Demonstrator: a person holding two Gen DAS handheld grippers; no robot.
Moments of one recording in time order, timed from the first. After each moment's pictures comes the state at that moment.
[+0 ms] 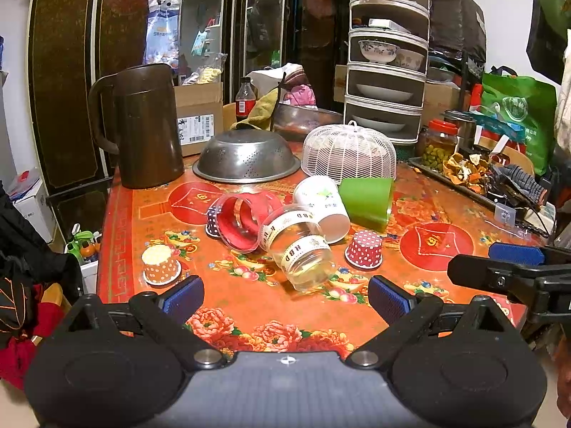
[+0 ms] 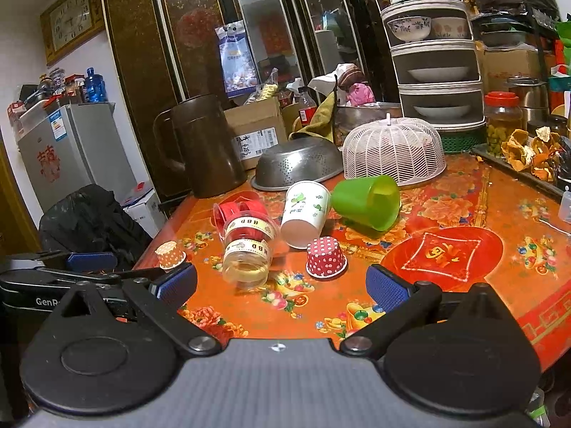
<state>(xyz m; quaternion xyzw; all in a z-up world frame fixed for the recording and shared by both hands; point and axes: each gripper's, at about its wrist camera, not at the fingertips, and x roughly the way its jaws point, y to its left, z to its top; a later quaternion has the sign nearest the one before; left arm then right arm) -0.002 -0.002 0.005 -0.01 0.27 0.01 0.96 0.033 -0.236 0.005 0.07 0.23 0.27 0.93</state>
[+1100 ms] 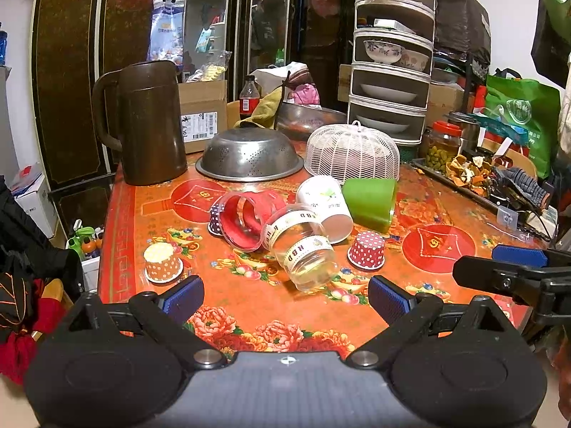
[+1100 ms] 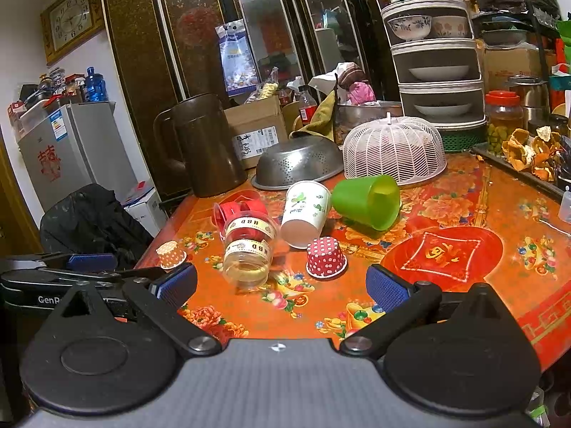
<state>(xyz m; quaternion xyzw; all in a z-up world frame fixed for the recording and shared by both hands) -0.002 -0.001 0.004 -0.02 0.28 0.01 0.96 0.035 -0.237 0.007 0.07 0.24 0.27 0.93</state>
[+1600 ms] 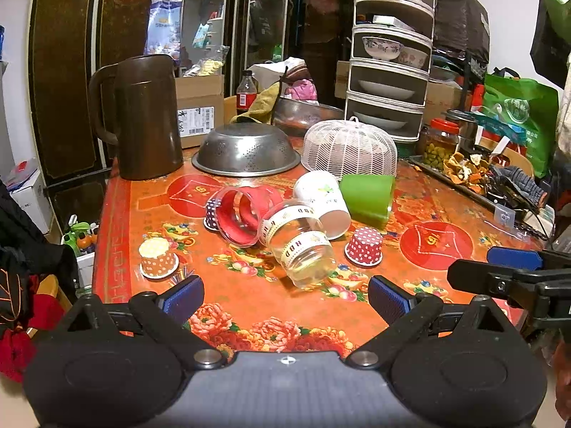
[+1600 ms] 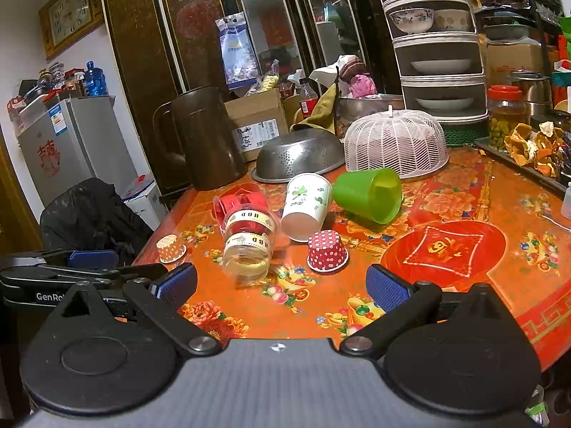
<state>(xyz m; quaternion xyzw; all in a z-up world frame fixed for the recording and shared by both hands) 0.001 0.002 0.002 -0.03 0.28 0.00 0.96 0.036 -0.234 0.005 0.07 0.25 0.27 0.93</state>
